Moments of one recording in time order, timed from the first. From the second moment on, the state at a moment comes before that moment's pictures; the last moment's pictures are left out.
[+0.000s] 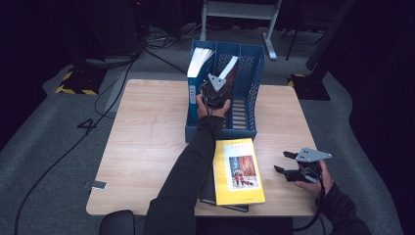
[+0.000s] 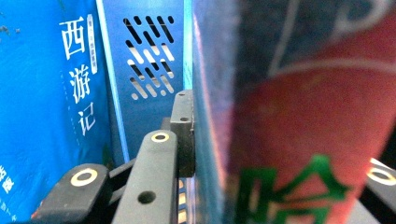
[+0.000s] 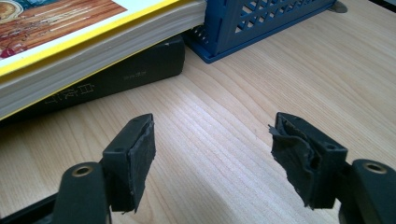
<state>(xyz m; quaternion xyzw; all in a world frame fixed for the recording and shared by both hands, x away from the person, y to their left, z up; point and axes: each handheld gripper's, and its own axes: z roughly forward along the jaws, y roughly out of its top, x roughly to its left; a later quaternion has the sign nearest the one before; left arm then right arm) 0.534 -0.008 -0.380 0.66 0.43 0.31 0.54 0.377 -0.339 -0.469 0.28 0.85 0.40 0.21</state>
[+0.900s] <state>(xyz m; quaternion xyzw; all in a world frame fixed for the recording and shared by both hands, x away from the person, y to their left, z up) 0.510 0.001 -0.391 0.67 0.42 0.29 0.54 0.378 -0.338 -0.472 0.28 0.85 0.39 0.21</state>
